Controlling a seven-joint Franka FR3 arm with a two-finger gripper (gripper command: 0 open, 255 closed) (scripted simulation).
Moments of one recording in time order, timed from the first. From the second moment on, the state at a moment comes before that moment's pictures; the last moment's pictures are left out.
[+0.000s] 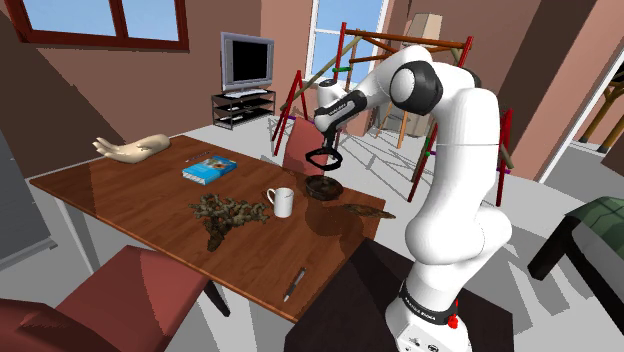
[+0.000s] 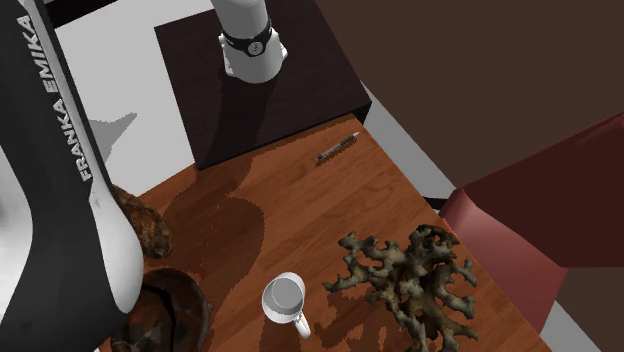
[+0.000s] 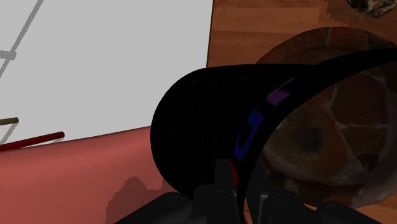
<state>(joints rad) -0.57 0.36 0.02 -1.79 -0.49 2.37 -0.49</state>
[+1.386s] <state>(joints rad) -0.55 0.48 -0.01 -1.83 -0.56 2.52 -0.39</state>
